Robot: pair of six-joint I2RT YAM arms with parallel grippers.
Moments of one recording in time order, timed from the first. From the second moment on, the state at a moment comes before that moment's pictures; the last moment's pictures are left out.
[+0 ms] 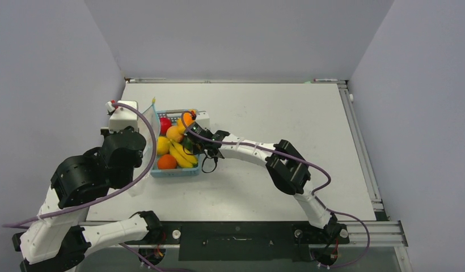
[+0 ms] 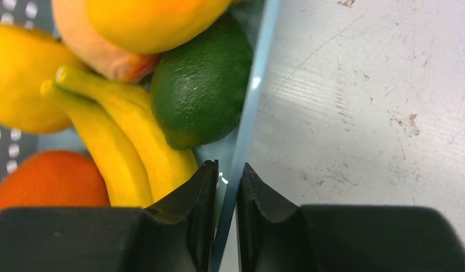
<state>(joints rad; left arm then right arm) -0.94 0.92 1.61 -1.36 -1.08 -0.35 1.02 2.22 1.79 -0.40 0.34 0.65</state>
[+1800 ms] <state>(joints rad) -0.94 1.02 1.47 -1.09 -0.94 -0.25 0.50 1.72 1.20 -0.51 0.22 0.24</state>
